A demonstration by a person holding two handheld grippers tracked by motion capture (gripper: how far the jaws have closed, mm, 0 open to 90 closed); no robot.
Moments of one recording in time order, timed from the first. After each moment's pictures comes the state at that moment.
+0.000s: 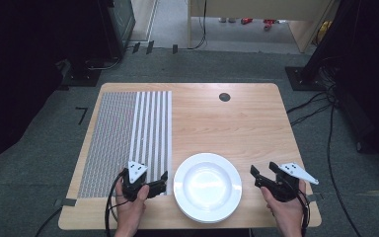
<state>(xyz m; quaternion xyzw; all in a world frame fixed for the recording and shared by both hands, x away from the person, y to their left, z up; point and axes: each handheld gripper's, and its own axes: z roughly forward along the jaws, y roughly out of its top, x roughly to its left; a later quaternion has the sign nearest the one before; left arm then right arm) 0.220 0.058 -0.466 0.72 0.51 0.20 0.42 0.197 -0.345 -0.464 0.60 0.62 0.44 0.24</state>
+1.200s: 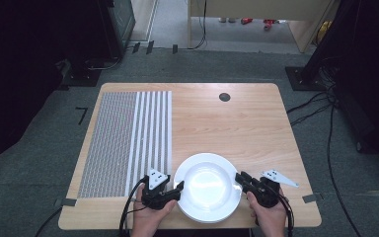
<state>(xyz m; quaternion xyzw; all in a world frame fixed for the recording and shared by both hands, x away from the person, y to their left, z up) 0.204 0.016 -0.484 0.76 0.48 0.12 0.42 0.193 -0.311 -0.497 0.59 0.63 0.49 0.13</state>
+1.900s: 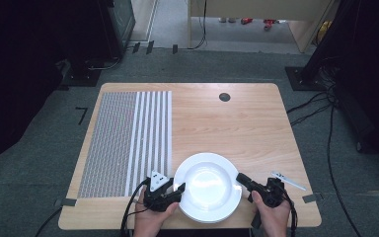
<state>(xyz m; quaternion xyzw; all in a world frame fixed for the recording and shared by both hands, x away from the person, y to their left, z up) 0.201 0.014 -0.488 0.75 0.49 0.11 0.43 0.190 -0.323 -0.506 0.65 0.53 0.55 0.01</state>
